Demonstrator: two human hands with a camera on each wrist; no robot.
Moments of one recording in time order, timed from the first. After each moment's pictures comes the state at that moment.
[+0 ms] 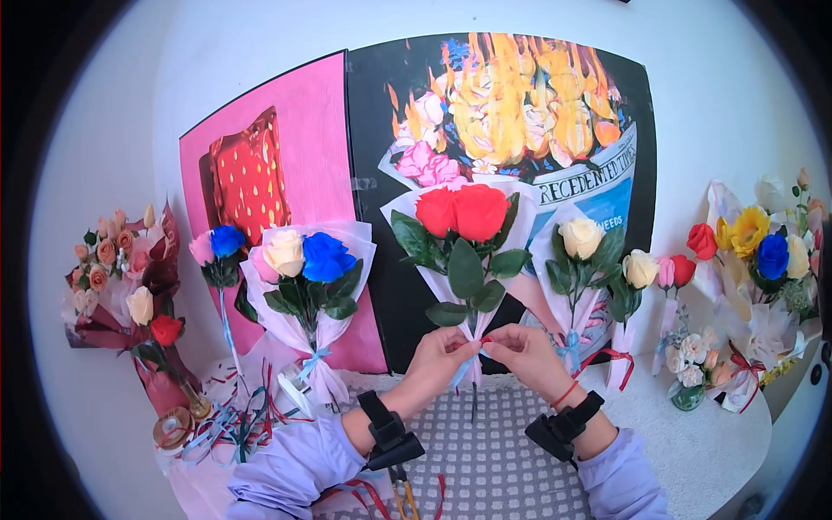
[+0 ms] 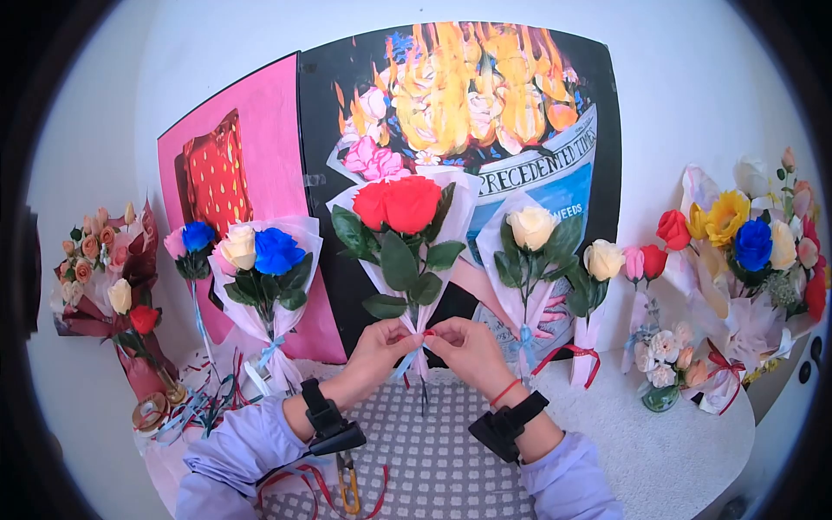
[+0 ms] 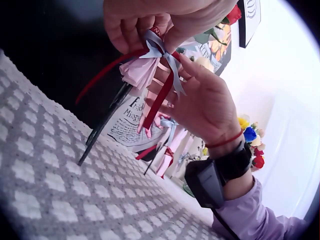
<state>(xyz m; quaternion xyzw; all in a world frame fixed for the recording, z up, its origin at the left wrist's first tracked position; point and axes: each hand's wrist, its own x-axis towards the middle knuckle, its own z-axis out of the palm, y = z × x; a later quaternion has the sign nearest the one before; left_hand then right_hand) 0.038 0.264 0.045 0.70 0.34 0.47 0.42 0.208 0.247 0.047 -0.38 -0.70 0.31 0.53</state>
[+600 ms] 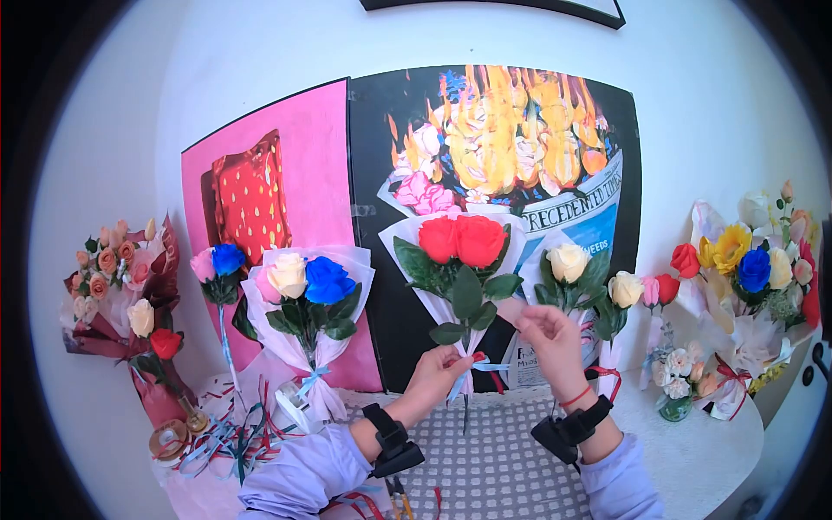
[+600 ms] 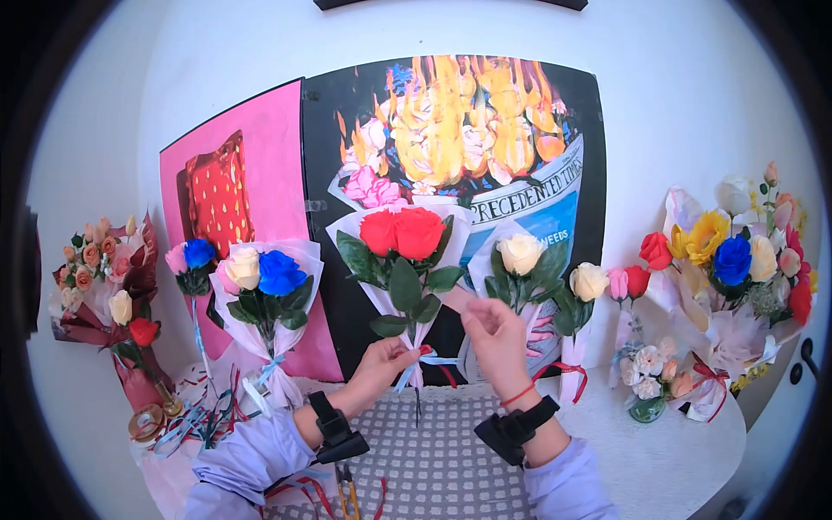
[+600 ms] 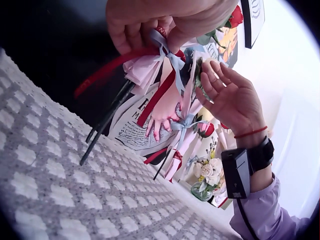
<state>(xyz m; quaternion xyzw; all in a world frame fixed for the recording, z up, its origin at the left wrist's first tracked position) 0.043 0.281 0.035 0.71 0.31 0.50 0.39 0.230 0.240 0.080 -0.35 -0.59 0.24 0.69</state>
